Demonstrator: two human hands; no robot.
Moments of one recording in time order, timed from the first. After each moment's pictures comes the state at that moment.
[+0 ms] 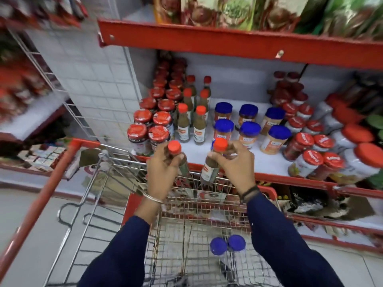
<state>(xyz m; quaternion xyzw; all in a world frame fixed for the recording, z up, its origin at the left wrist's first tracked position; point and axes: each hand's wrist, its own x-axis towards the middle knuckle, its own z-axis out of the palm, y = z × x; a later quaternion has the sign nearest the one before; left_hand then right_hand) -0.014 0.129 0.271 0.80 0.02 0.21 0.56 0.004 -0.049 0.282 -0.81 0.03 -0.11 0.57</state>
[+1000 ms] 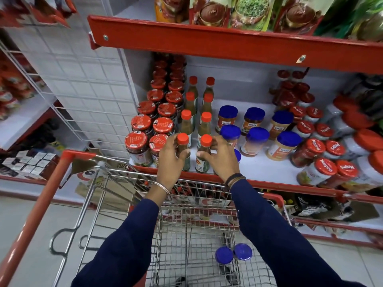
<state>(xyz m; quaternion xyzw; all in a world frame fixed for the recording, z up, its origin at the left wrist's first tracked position) 0.076 0.145 0.244 0.84 0.00 0.12 0.53 0.088 -0.006 0.250 -0.90 0.00 -0.06 0.43</state>
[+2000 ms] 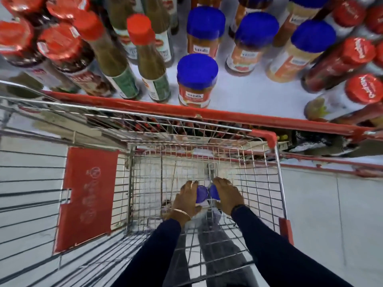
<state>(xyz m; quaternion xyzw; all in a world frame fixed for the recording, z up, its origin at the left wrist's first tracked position) -0.092 0.009 -0.060 0.90 -0.06 -0.37 0.22 -0.077 -0.160 -0.046 -0.92 -0.07 0.37 0.13</state>
